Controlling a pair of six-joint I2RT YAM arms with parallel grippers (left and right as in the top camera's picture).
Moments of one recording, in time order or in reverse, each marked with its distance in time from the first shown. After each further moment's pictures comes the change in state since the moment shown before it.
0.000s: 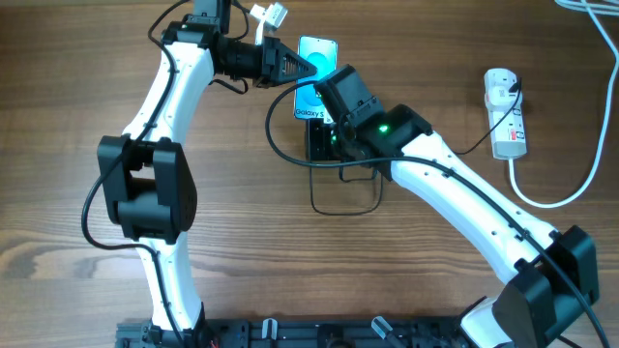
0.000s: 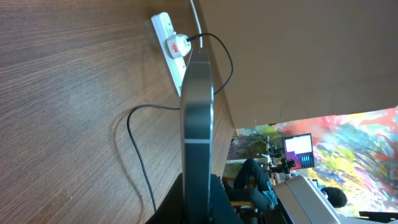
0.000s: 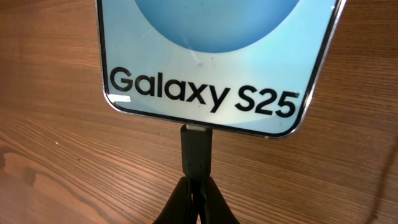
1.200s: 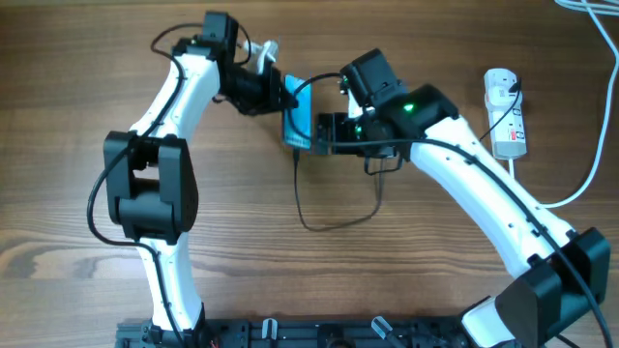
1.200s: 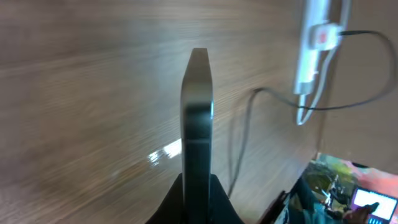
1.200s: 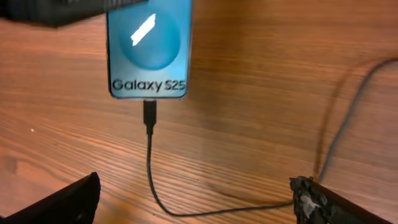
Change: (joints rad) left arm -0.010 -0.001 -0.152 -0.017 -0.451 -0.114; right arm -0.110 0.002 0.079 -0.243 -0.049 -0.071
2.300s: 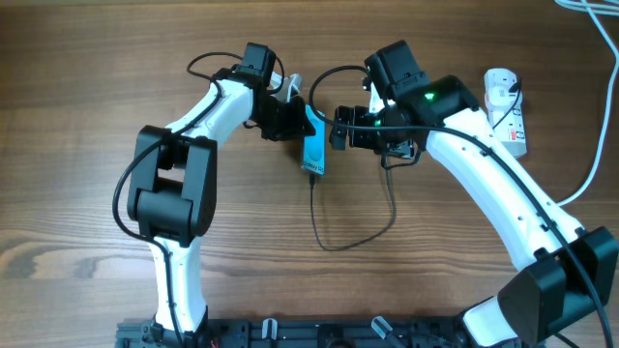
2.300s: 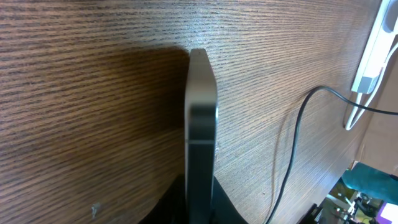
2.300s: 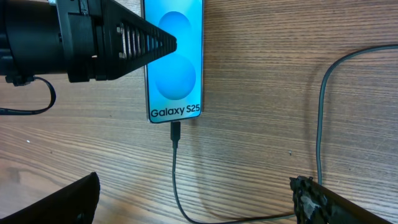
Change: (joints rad) left arm -0.123 0.014 -0.180 0.204 -0.122 -0.129; right arm -0.079 0.000 0.000 -0.053 -0.031 0.005
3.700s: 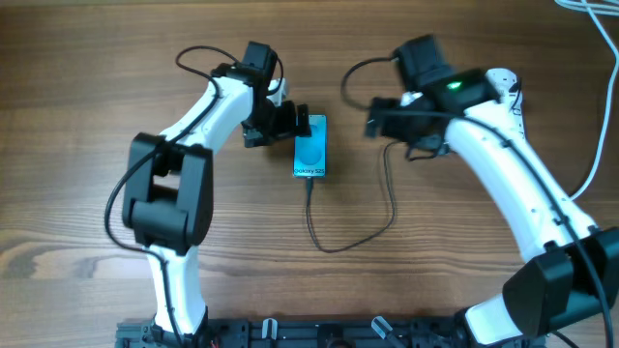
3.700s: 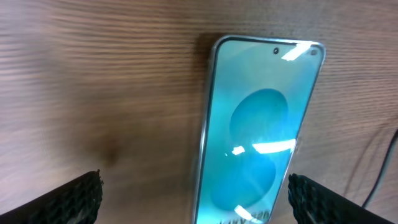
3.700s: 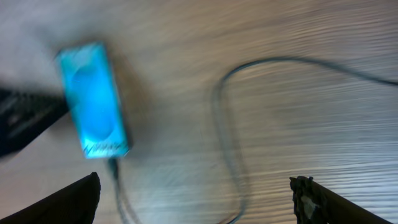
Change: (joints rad) left arm -0.011 -0.060 0.014 -0.156 -0.330 -0.034; right arm -0.152 0.000 0.000 -0.068 0.203 0.041
